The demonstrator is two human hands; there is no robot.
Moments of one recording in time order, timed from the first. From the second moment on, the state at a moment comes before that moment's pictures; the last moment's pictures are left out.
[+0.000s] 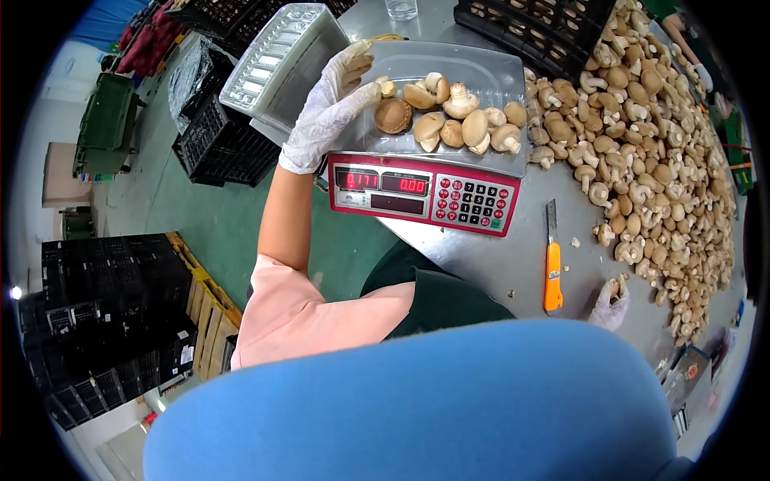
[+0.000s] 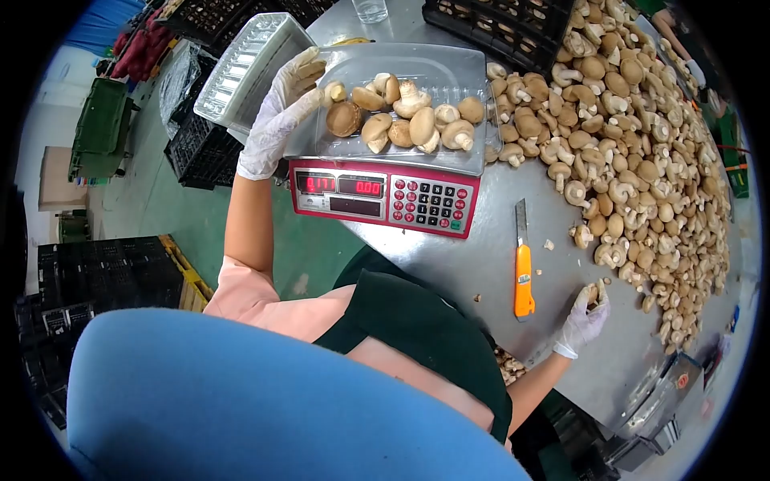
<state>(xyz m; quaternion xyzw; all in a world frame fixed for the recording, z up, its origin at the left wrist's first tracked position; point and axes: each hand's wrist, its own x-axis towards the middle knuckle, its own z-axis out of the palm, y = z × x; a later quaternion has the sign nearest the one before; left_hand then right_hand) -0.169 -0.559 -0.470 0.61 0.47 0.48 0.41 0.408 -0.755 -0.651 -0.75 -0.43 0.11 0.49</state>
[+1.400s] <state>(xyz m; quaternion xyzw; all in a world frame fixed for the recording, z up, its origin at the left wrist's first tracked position) 0.042 -0.666 -0.540 0.36 0.34 0.28 0.82 0.247 -0.751 -0.524 -0.64 -0.61 0.31 0.35</state>
